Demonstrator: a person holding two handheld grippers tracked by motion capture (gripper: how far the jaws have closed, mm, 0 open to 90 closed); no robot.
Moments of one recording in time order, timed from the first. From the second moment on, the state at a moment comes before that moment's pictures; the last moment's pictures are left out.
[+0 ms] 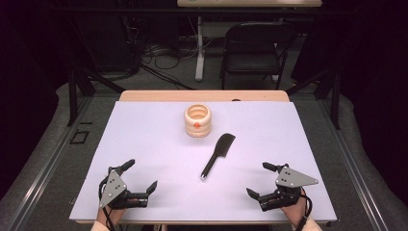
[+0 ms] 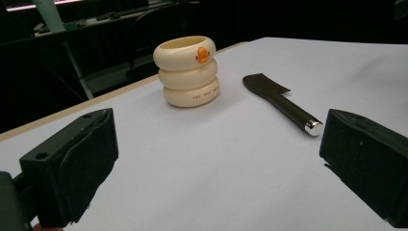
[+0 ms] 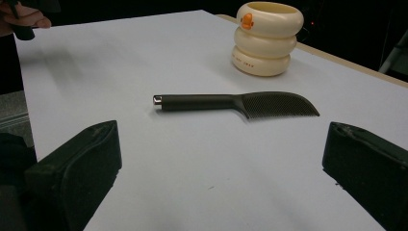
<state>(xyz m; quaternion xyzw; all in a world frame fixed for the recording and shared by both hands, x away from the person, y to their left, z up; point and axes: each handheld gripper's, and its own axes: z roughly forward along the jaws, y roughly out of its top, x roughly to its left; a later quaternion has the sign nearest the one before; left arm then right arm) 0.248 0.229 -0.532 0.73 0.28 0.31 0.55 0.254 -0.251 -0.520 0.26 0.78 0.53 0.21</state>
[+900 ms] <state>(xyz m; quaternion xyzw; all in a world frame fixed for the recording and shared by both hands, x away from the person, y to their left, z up) 0.249 0.228 -0.533 0.73 0.28 0.31 0.54 0.260 -0.232 -0.523 0.26 0.80 0.51 0.20</state>
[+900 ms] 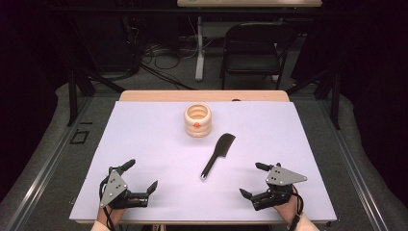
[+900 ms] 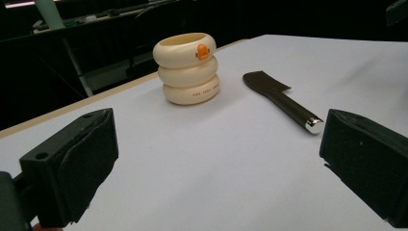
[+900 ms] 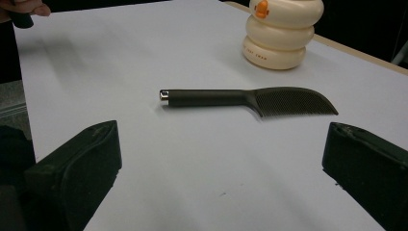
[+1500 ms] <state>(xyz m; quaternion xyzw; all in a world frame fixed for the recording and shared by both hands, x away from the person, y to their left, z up) 0.249 0.228 -0.533 0.73 0.29 0.30 0.54 0.274 -0.213 -0.524 0.25 0.81 0.50 0.19</state>
